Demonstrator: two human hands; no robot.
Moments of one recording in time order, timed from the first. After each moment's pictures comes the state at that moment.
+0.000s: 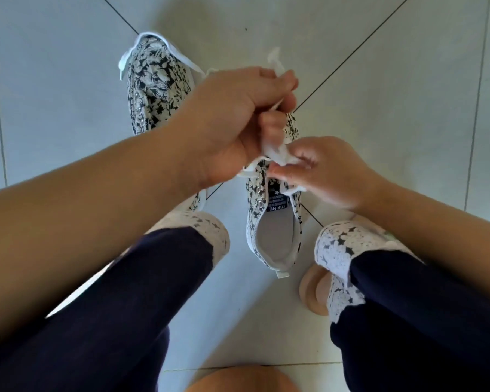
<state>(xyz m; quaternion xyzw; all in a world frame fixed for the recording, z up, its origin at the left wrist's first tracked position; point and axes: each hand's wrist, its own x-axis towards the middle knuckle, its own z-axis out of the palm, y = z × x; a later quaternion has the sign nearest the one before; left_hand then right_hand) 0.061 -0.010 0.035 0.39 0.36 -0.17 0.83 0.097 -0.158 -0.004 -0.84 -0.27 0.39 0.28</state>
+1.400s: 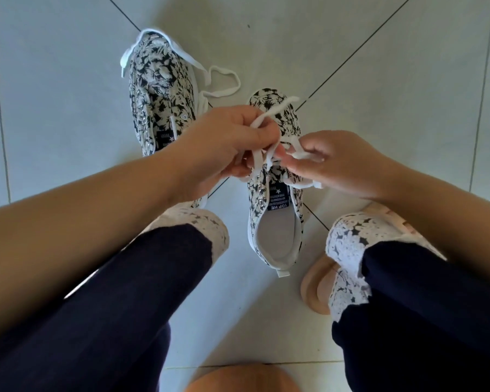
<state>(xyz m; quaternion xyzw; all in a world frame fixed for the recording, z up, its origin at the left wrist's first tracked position) 0.034 0.000 0.008 0.55 0.26 -0.25 0.75 0.111 -0.166 -0.009 -0.84 -0.28 0.42 0.18</state>
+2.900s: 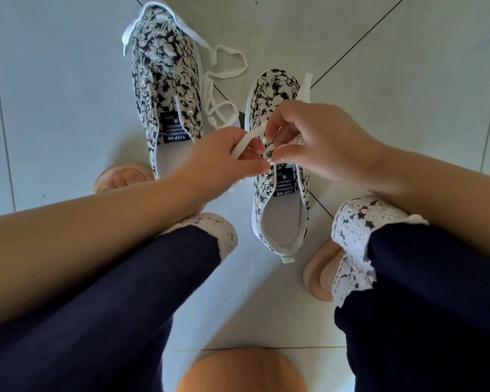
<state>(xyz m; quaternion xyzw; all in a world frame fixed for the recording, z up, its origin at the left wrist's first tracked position) 0.001 -0.013 -0.020 0.70 0.32 -0.24 0.60 0.105 -0.142 -0.014 -0.82 -0.36 0.39 0.23</state>
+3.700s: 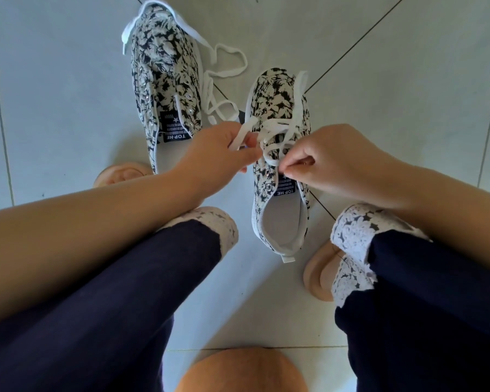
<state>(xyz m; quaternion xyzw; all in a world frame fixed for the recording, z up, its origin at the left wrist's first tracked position) 0.001 -0.008 -0.032 0.72 0.31 -0.22 0.58 0.094 -0.154 -0.004 -0.81 -0.37 0.43 0.13</state>
